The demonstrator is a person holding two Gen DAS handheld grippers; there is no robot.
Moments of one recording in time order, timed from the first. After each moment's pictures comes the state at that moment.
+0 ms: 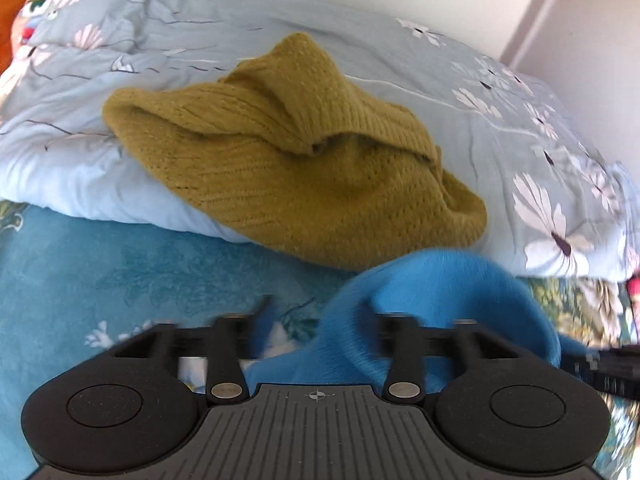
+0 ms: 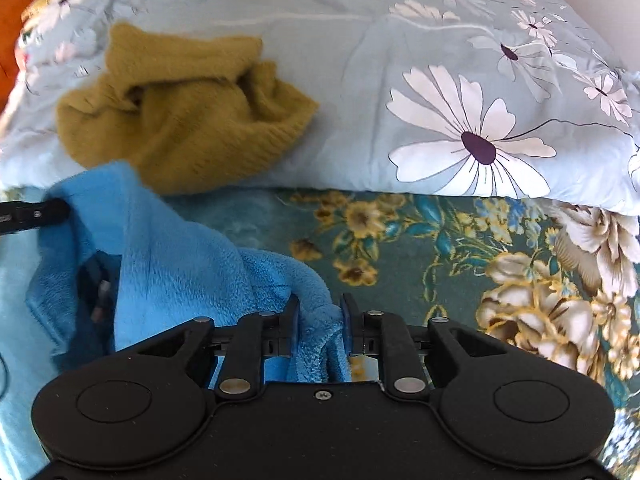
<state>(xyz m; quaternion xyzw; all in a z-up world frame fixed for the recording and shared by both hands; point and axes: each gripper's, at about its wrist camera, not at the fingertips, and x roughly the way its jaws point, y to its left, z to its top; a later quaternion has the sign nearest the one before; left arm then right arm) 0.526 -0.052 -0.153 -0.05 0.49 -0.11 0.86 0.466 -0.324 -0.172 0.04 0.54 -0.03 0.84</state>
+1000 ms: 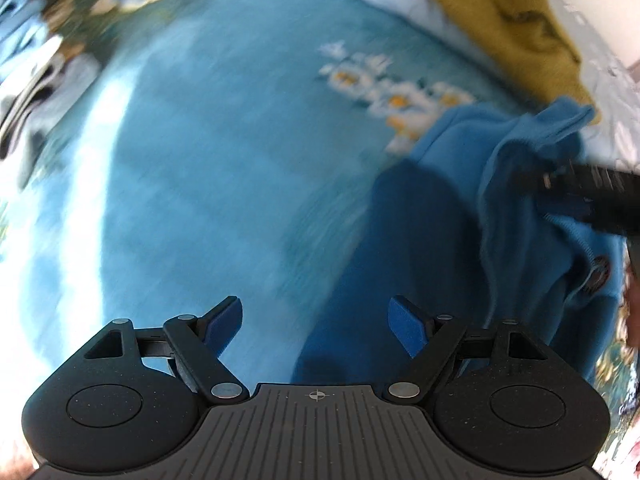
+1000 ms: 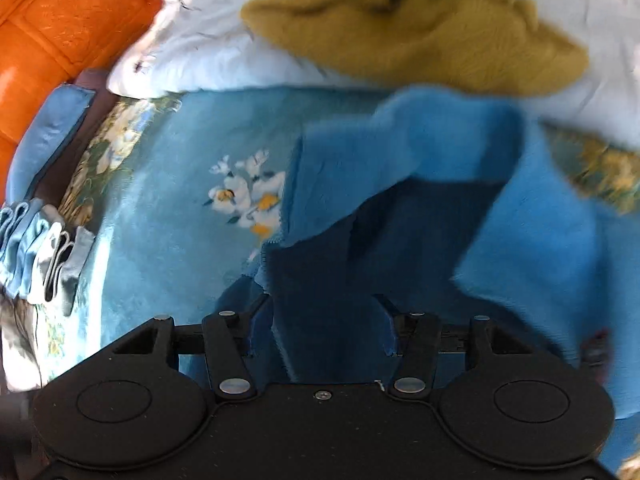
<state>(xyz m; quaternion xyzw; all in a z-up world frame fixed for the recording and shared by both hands) 0.297 0.082 -0.175 -0.16 0.62 0.09 0.76 0.439 -0.166 -0.217 0.10 0.58 0.17 0.79</state>
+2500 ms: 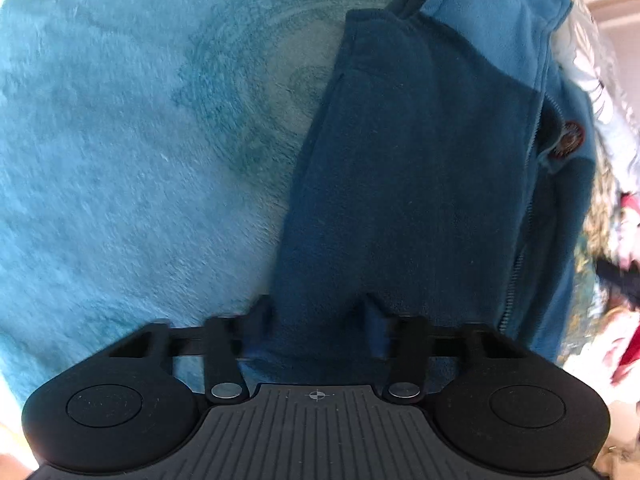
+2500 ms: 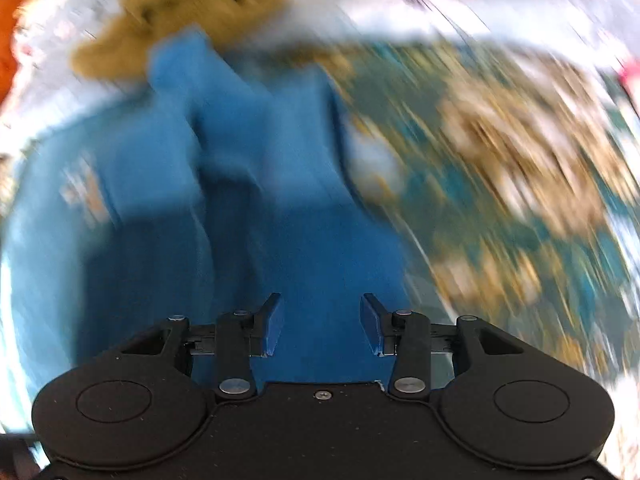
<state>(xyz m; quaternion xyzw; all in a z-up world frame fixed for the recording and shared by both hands) 0.254 0.036 -0.245 -0.20 0.70 -0.05 0.69 0.266 -0.329 -0.197 0.12 0.59 -0.07 0.79</state>
